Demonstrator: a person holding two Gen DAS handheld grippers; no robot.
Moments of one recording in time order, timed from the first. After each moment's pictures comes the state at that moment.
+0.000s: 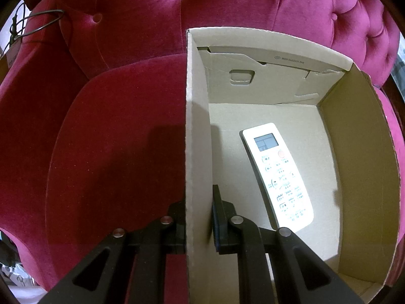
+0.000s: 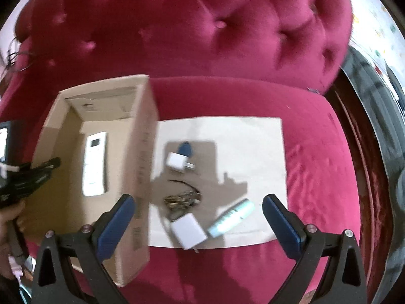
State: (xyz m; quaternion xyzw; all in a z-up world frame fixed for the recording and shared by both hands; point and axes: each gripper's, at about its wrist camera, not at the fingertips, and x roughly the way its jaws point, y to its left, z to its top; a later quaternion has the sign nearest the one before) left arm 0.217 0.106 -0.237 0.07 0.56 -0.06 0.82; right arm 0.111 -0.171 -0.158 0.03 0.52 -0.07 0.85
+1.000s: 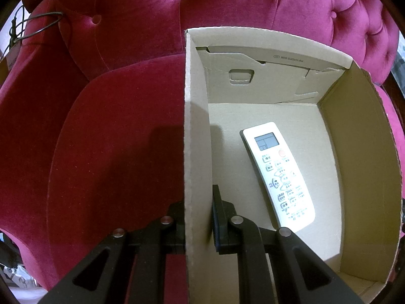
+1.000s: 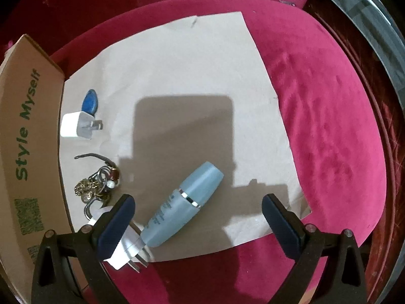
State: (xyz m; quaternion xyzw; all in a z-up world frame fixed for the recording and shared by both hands) left arm 0.216 0.102 -0.238 0.07 0.56 -0.05 0.82; right arm 0.121 -0.253 -0.292 0.12 0.62 -0.15 0.76
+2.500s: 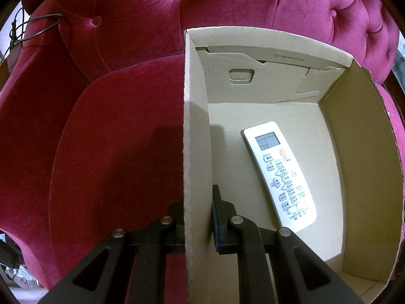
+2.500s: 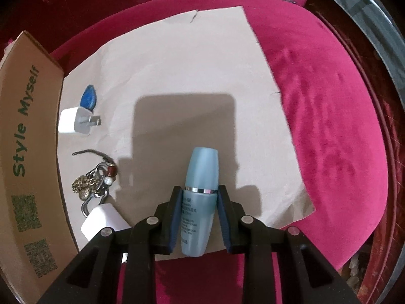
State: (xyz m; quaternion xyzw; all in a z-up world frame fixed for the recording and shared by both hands) left arm 0.214 0.097 -0.238 0.08 0.56 -0.05 0.82; right arm 0.114 -0.252 -0.295 0.12 0.62 -0.15 0.76
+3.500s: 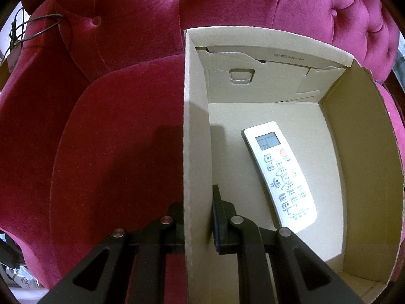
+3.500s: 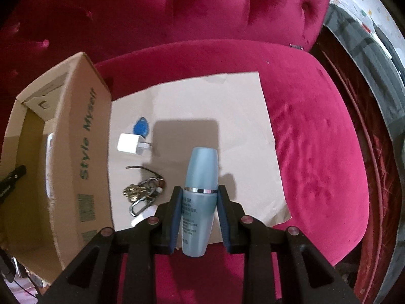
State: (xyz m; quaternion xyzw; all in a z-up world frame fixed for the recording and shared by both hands) left arm 0.214 0.096 -0.239 0.08 0.56 -0.05 0.82; right arm 0.112 -0.217 -0.202 0.08 0.57 -0.12 0.81
